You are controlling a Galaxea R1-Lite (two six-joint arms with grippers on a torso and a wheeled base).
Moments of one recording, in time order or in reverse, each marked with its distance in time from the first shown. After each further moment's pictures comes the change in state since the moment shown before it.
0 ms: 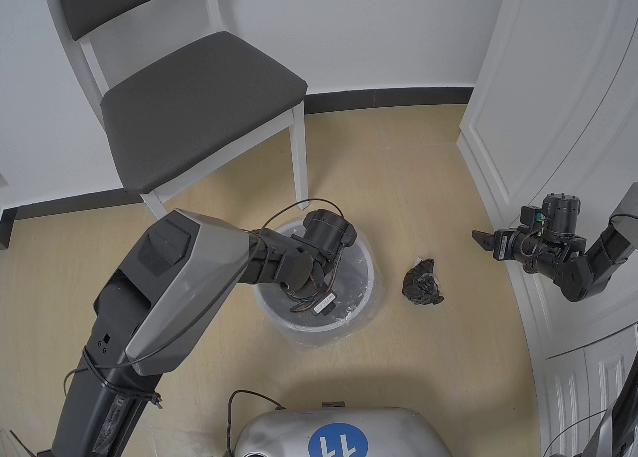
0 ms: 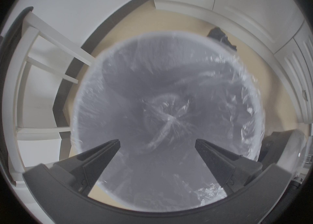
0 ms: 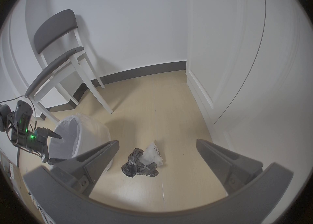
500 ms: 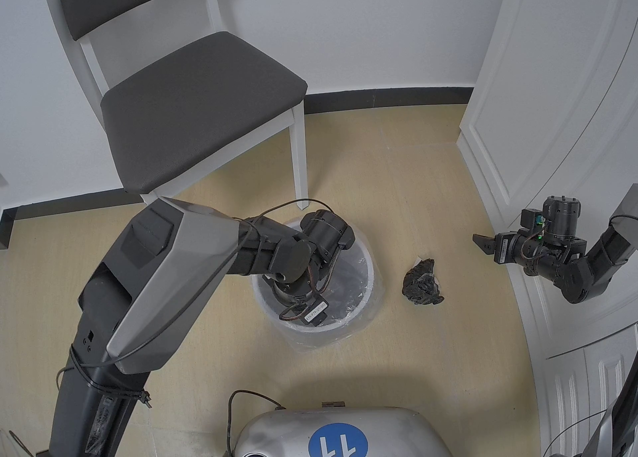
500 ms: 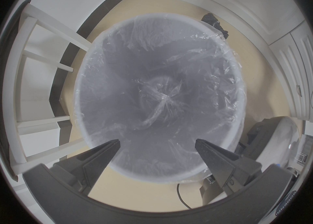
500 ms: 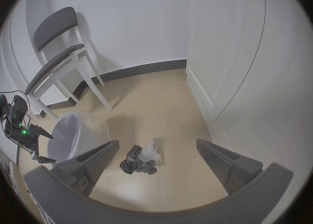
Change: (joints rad) left arm -0.008 -0.061 0.016 0.211 -0.005 -0.064; right arm -0.005 0.001 0.013 0.001 0.004 -0.017
